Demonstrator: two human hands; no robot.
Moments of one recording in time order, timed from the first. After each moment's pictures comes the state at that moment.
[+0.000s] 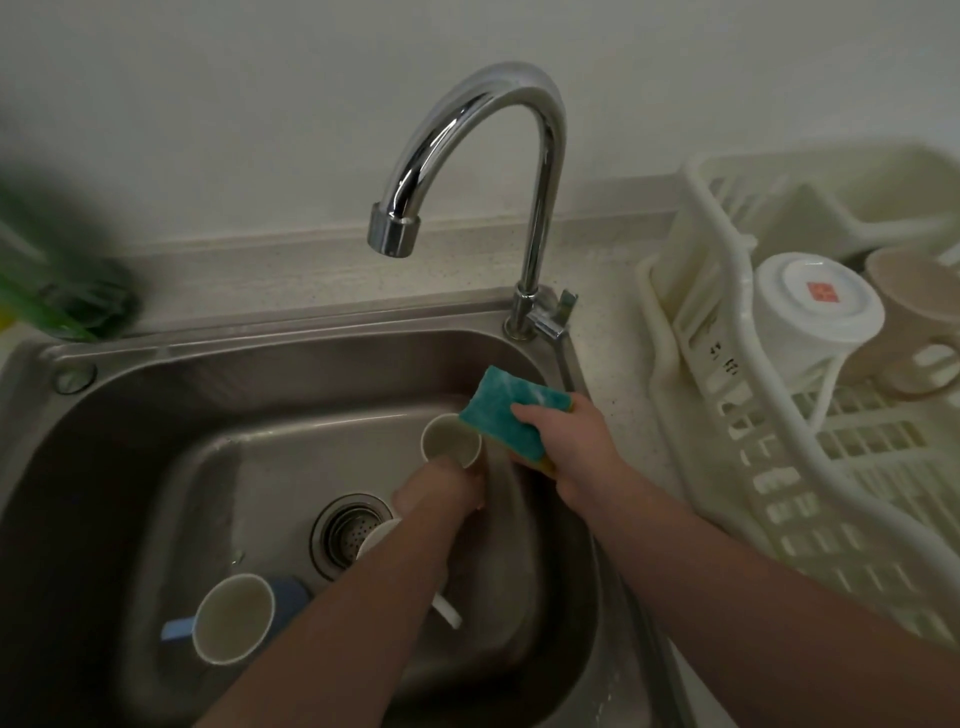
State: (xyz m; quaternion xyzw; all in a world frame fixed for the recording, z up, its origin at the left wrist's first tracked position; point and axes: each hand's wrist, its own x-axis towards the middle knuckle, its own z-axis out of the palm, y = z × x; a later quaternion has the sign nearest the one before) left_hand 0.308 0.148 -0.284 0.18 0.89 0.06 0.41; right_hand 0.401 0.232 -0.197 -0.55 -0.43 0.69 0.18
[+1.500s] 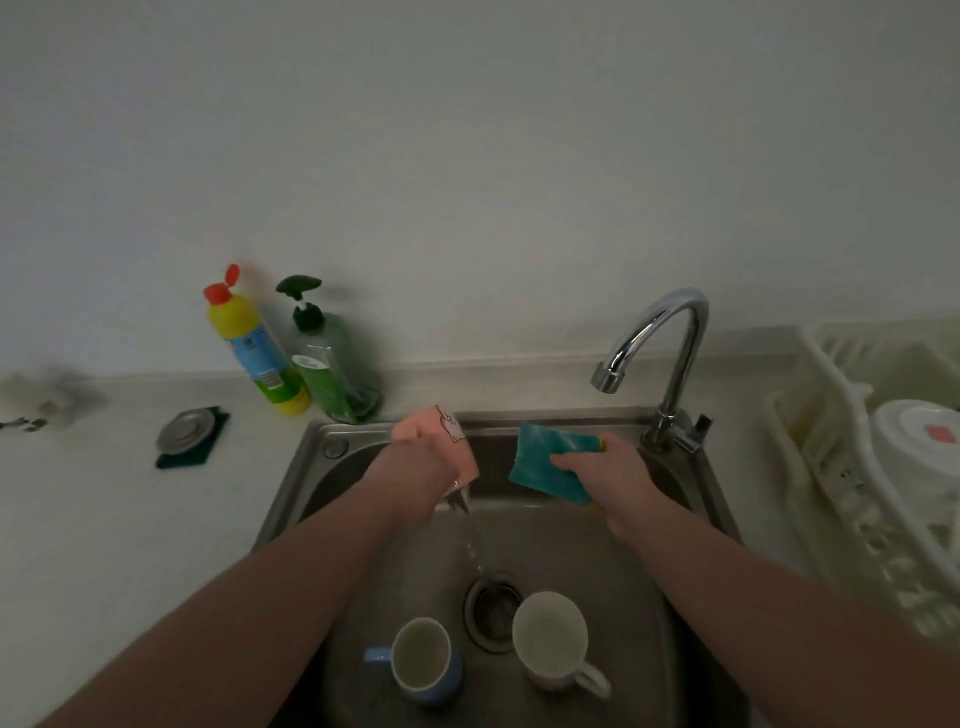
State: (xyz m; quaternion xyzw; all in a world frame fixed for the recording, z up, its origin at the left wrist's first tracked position) left_hand 0.169 0.007 -0.077 0.56 0.79 -0.26 0.03; right_hand 0.323 0.159 -0.090 -0.45 -0.57 0.67 0.14
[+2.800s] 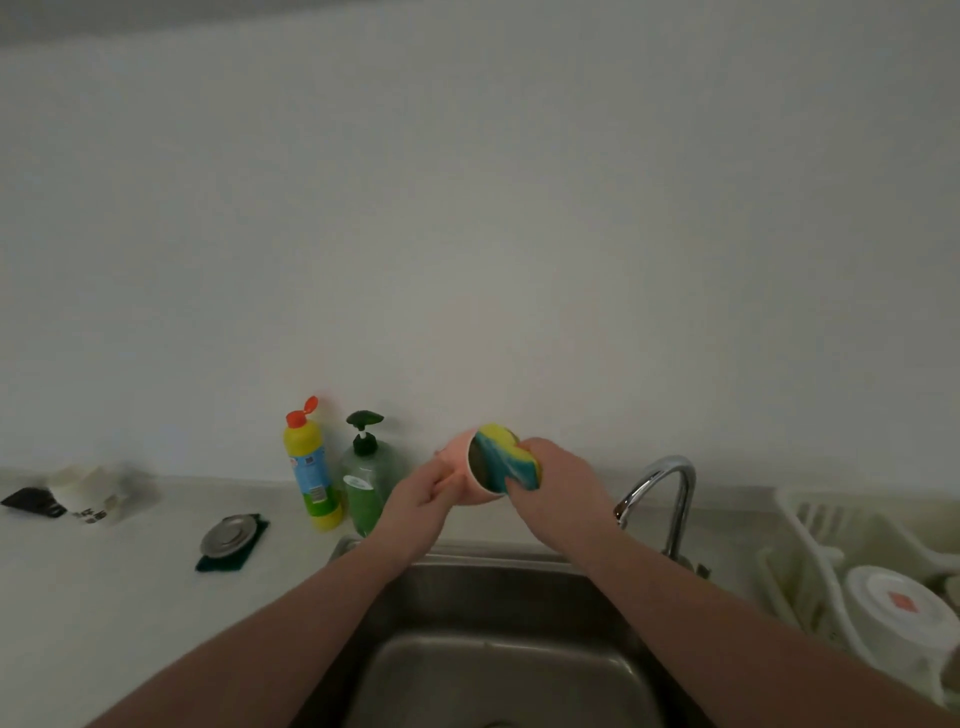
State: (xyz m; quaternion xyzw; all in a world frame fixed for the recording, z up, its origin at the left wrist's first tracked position) left_hand 0.173 -0.010 0.030 0.36 0.78 0.50 0.07; right_hand 0.294 0.117 0.071 -0.23 -0.91 0.29 0.20
